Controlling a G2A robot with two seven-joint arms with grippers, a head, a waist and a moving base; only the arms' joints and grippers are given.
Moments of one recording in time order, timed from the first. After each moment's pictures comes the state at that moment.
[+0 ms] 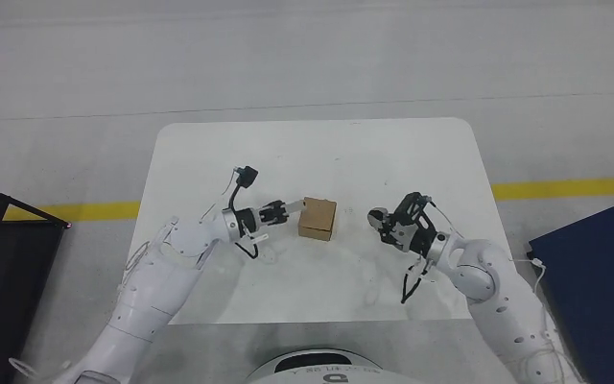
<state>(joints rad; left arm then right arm) 1.31 -1.11 -1.16 -1.50 0.03 -0.24 -0.77 -1.68 -1.06 1.43 -1.74 -0.96 -0.63 0.26</state>
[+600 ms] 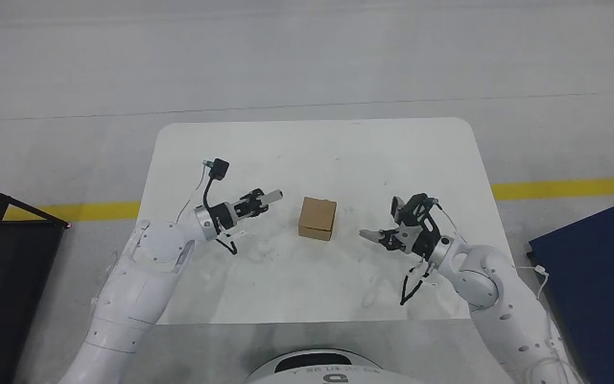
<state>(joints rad) 1.38 -1.09 -1.28 -1.58 0.01 -0.28 -0.77 -1.69 -1.06 1.43 -1.75 -0.95 -0.62 0.25</state>
